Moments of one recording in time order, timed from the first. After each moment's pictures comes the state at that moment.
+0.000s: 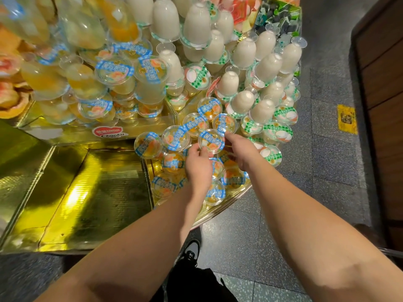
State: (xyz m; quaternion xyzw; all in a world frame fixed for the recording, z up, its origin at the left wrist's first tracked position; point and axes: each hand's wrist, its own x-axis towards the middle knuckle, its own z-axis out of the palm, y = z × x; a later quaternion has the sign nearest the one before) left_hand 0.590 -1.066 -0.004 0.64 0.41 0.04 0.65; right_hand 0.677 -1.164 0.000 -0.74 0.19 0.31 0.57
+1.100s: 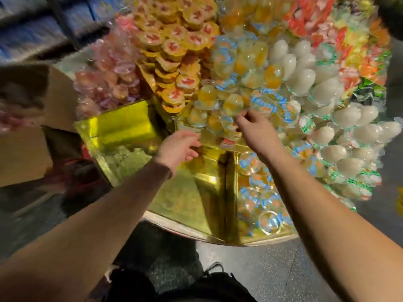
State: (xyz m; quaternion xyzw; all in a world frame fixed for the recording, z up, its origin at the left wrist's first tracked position) left_hand 0.424 -0.767 0.153 0.61 0.35 0.04 0.71; right_hand 0.553 -0.907 0.196 -0.88 -0.18 0.16 0.40
